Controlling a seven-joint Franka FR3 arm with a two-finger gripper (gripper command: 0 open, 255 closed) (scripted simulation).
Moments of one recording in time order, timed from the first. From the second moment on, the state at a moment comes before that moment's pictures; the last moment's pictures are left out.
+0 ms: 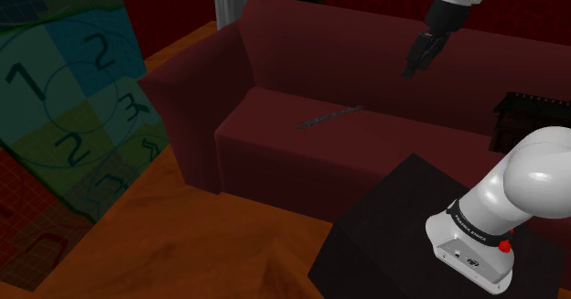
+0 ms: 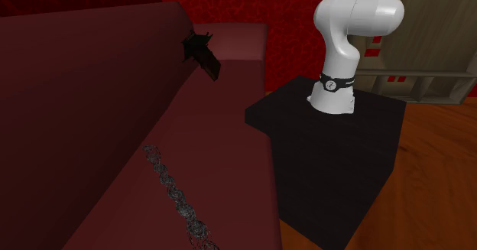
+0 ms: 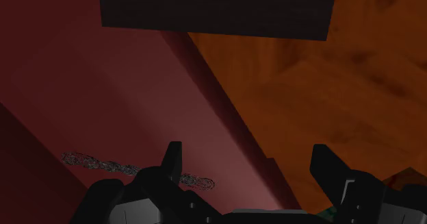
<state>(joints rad) 0.02 -0.78 -0.03 -2.45 0.02 1.70 -0.05</state>
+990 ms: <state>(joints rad) 0.05 -0.42 -0.28 -2.47 -0.11 2.02 -0.58</state>
